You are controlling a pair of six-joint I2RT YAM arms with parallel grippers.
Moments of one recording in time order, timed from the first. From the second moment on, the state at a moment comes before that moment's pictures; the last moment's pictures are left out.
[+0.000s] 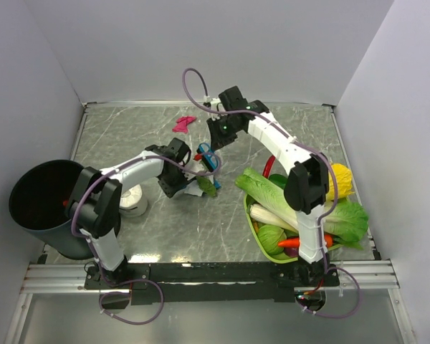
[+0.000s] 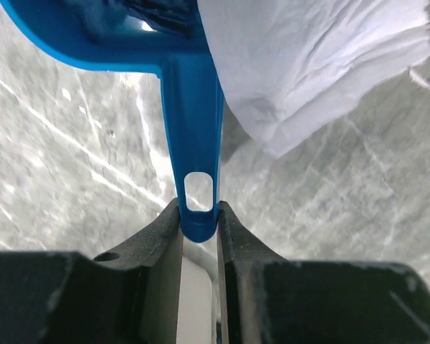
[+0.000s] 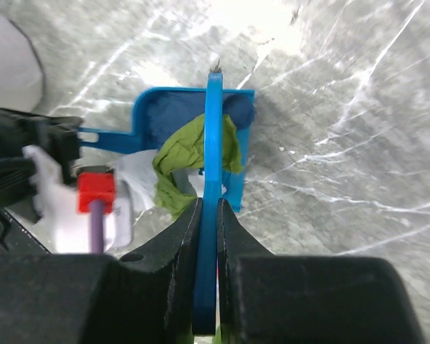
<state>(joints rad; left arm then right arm) -0.52 1.76 1.21 -0.80 0.04 0.46 0.53 2.09 2.04 -0.93 -0.33 0.03</state>
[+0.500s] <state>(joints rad) -0.49 1.70 1.14 -0.68 0.09 0.49 0.46 2.04 2.11 -0.93 -0.12 -0.01</state>
